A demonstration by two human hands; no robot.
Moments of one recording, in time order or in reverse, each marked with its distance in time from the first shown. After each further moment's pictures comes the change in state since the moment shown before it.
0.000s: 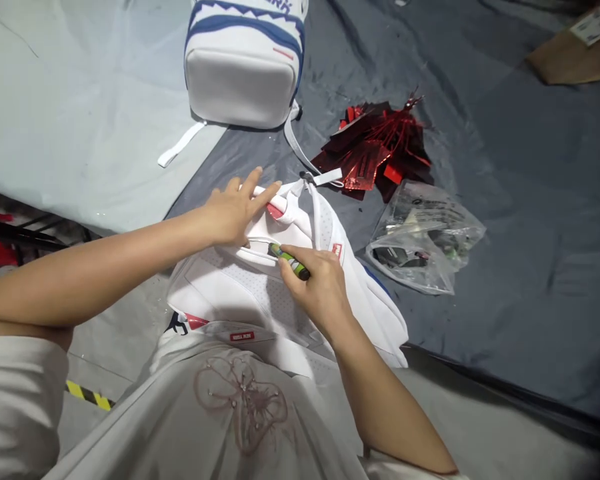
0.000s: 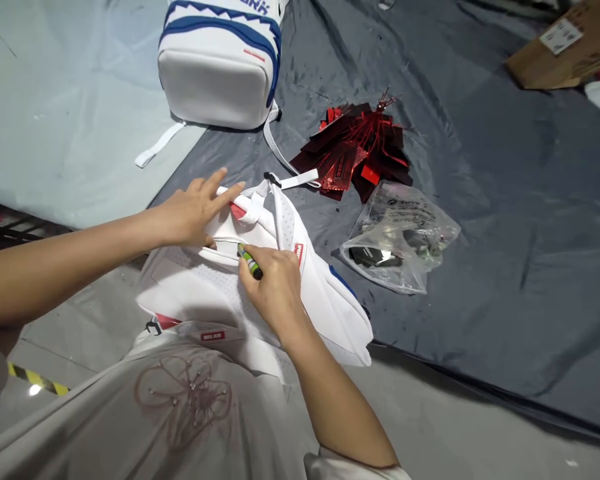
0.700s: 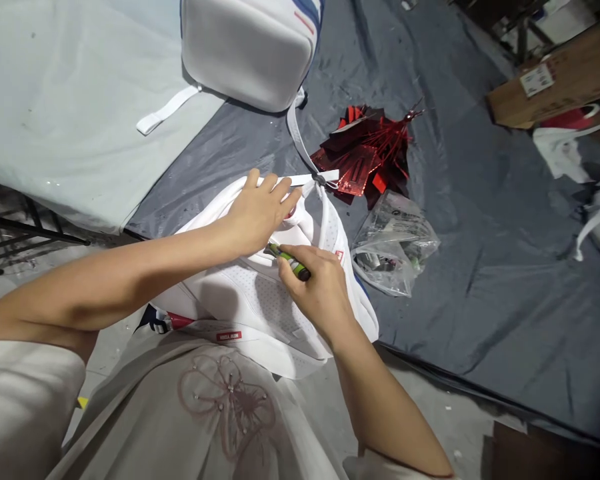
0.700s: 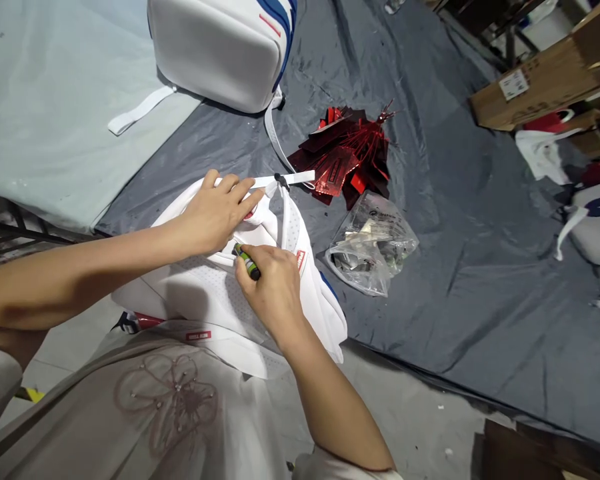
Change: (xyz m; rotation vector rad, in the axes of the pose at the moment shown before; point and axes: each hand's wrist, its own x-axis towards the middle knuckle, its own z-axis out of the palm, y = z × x) left_hand 0.020 0.021 0.032 -0.014 0.402 0.149; right_hand 0.007 -0.013 -0.014 -0.229 -0.132 0.021
